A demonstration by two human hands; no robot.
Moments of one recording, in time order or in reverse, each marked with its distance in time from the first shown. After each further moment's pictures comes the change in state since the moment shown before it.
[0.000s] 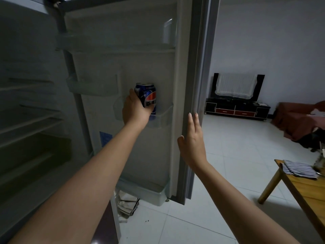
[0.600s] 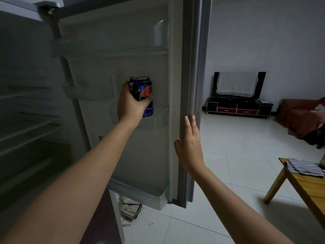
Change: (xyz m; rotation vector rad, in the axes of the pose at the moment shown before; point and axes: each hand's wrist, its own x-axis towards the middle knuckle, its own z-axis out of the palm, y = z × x) left_hand -0.001 0.025 -0.019 -0.310 0.037 0.018; right_hand -0.001 0.003 0.003 0.043 0.006 -0.015
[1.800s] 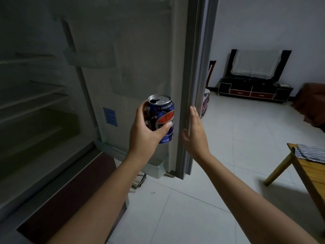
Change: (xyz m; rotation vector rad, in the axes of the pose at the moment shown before) left_hand -0.160 -0.020 0.002 -0.143 -0.151 -0.074; right_hand -0.035 0.044 -0.001 0.082 -0.123 -0.005
